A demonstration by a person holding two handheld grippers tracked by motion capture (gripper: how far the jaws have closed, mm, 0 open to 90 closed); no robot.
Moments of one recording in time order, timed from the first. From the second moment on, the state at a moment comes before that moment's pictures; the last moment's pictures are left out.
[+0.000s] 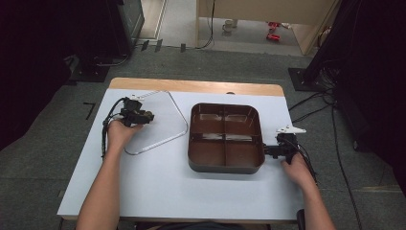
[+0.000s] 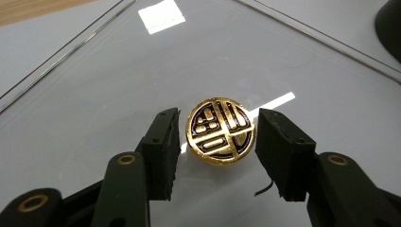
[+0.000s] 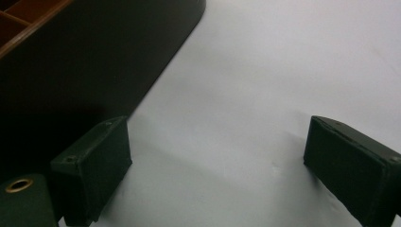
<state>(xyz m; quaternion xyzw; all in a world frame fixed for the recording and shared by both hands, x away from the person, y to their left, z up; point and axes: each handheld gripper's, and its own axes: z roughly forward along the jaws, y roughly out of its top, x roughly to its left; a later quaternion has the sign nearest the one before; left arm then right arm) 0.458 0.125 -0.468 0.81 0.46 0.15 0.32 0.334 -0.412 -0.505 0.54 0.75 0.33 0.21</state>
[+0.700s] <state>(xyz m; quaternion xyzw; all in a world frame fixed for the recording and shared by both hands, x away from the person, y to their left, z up) 0.460 0.123 -0.464 0.81 0.48 0.15 0.29 0.334 -0.412 -0.505 0.54 0.75 0.33 0.21</state>
